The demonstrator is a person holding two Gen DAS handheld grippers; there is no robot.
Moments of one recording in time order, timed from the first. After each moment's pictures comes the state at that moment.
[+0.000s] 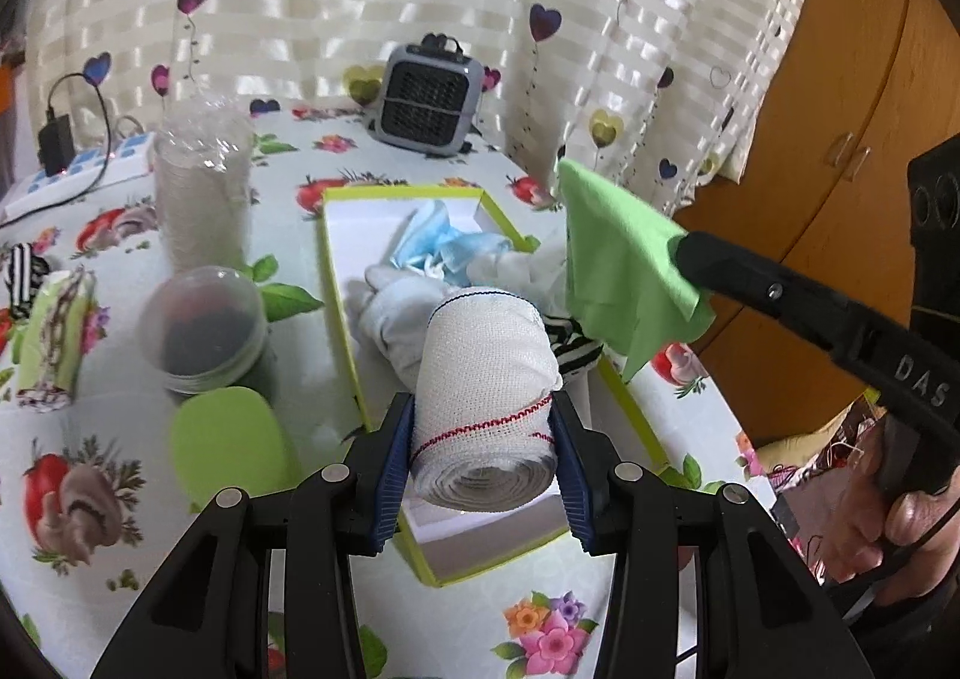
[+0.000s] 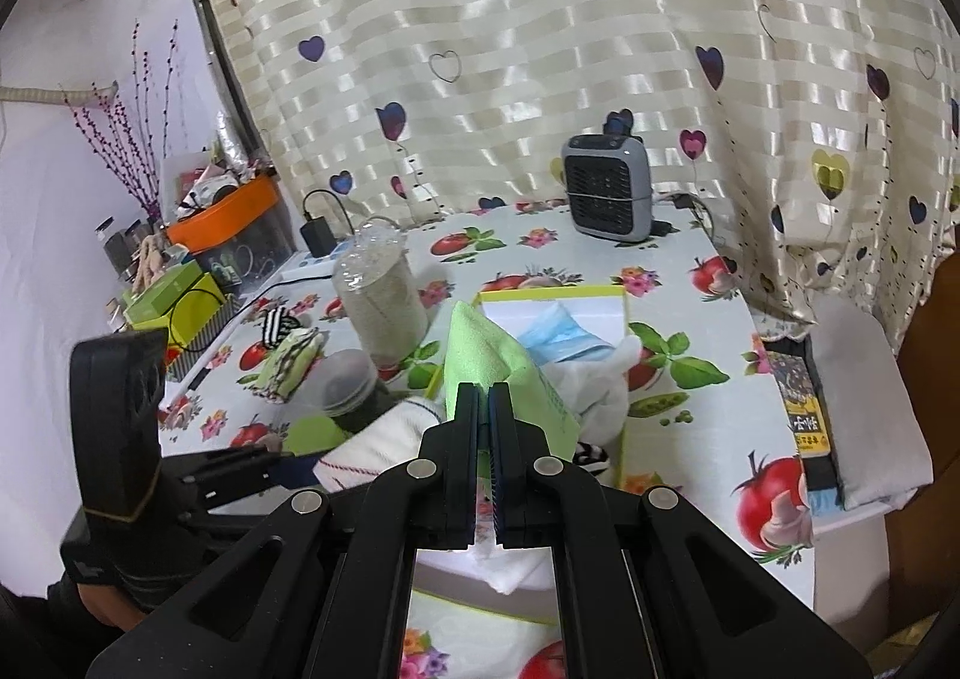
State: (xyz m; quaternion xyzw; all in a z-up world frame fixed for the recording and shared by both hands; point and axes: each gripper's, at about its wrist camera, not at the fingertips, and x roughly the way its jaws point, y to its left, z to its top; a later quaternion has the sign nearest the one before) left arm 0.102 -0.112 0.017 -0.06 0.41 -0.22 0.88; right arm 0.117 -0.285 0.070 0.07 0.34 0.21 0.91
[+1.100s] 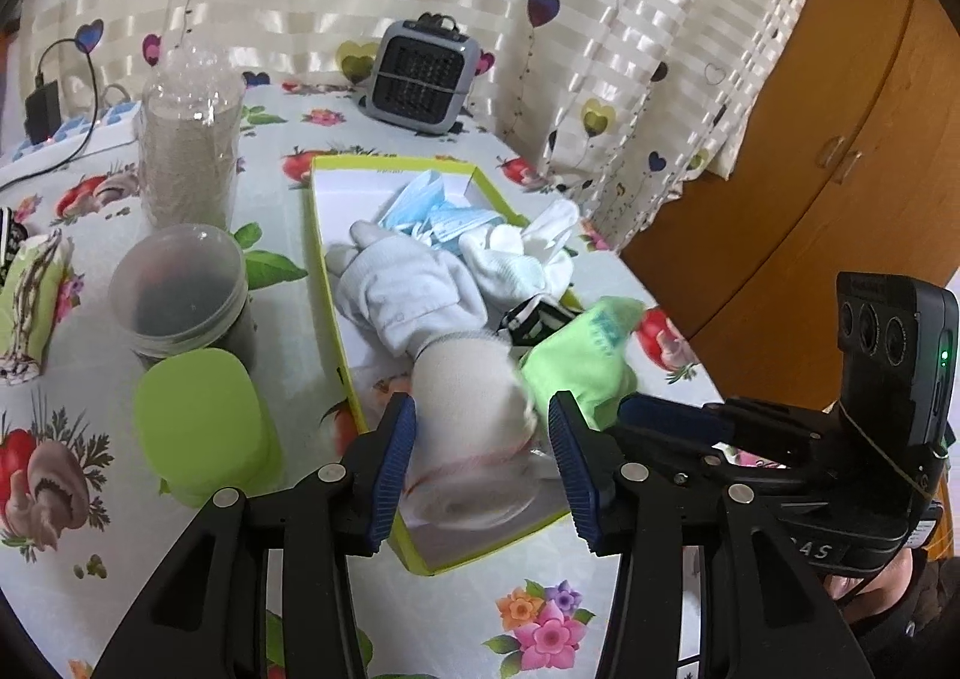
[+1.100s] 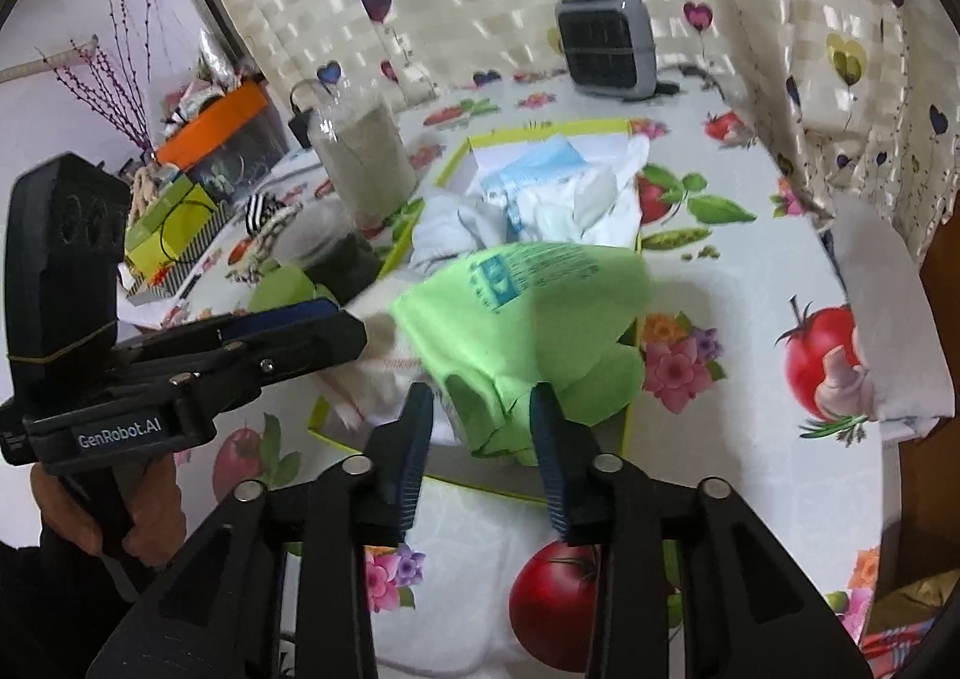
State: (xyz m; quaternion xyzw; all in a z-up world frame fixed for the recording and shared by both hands) left arm 0.101 -0.106 0.007 -0.08 0.42 -0.24 0.87; right arm 0.100 -0.288 0.002 0.07 0.43 0.23 0.87
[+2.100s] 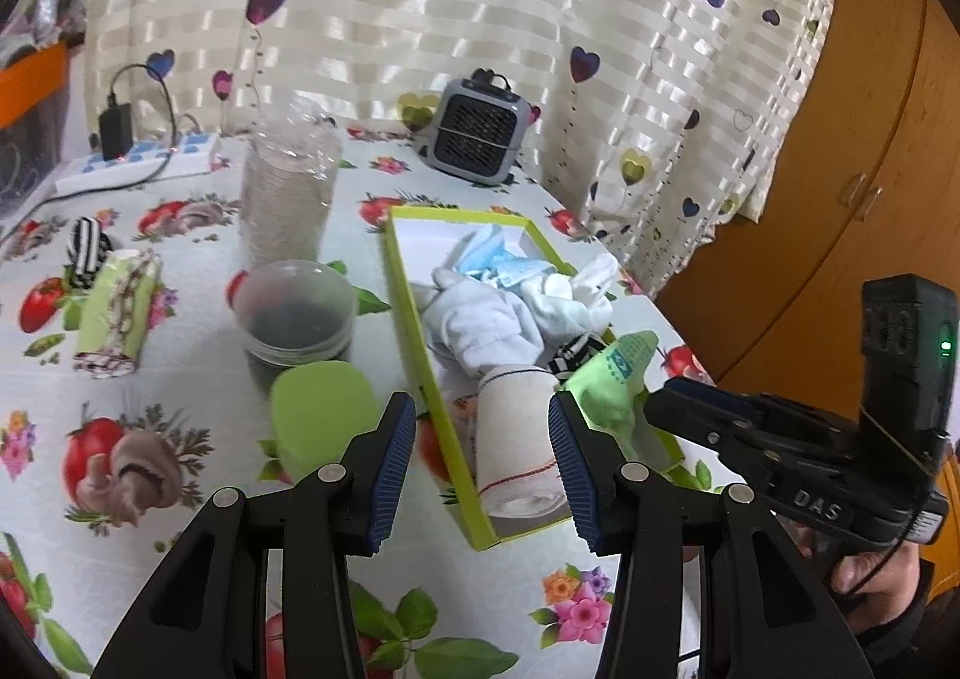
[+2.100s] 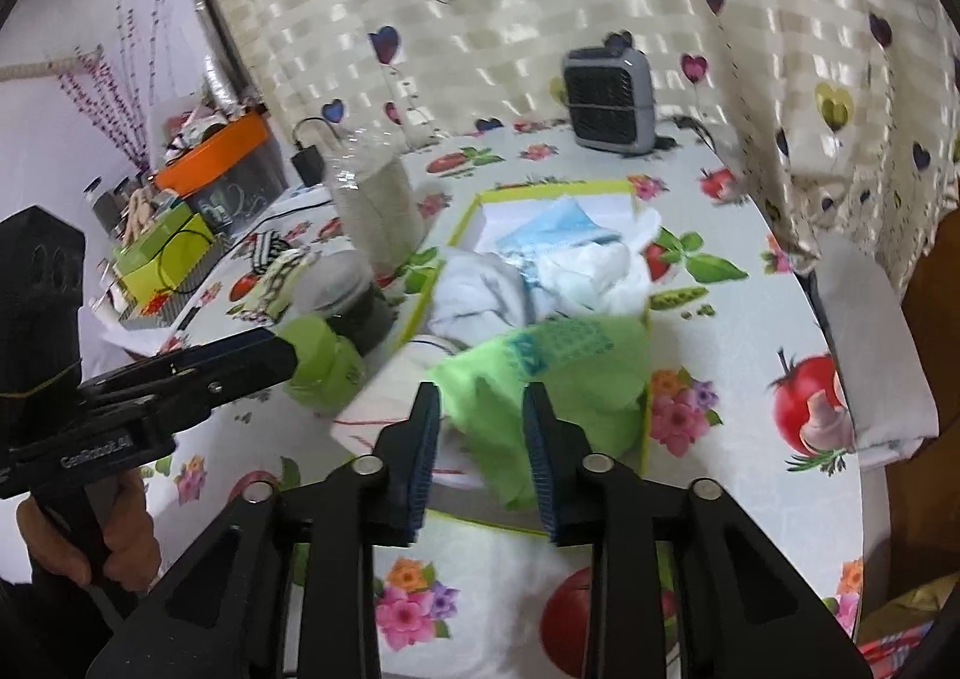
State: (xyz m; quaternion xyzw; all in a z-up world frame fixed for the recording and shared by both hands) left arm 0.073 -0.067 0.034 -0.08 0.38 -0.18 0.91; right arm 0.094 -0.268 0.033 0.06 0.39 0.21 0.89
